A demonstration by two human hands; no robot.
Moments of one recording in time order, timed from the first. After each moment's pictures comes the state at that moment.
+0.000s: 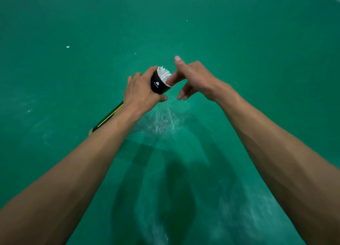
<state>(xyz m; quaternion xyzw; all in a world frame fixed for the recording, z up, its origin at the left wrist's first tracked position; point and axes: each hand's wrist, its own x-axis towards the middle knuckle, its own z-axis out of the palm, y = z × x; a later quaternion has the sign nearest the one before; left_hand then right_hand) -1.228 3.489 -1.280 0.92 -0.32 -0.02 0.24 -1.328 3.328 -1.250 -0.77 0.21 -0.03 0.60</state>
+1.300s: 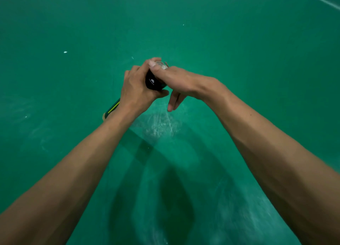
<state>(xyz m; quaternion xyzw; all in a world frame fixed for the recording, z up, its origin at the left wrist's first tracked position) -1.209 3.484 -1.277 0.83 -0.40 0.02 0.38 -1.331 3.371 -1.202 -0.85 0.16 0.08 0.50</state>
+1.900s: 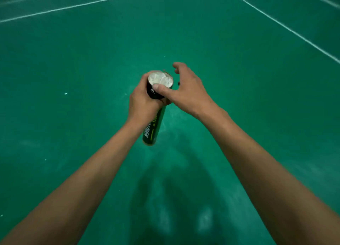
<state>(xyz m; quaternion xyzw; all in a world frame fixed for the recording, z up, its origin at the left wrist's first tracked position) -1.251 3.419 -1.047 0.76 -0.35 -0.11 0.54 -1.354 3.313 -1.003 -0.85 0.30 -0.19 0.38</state>
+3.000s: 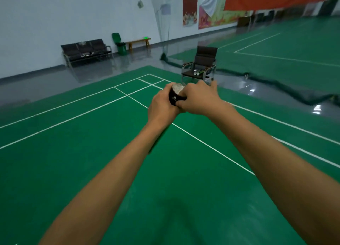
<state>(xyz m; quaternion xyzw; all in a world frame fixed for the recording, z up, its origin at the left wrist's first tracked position) -1.646 3.139 -0.213 0.64 -0.60 -0.09 0.47 -1.774 3.110 -0.156 -0.86 0.50 -0.12 -0.02</state>
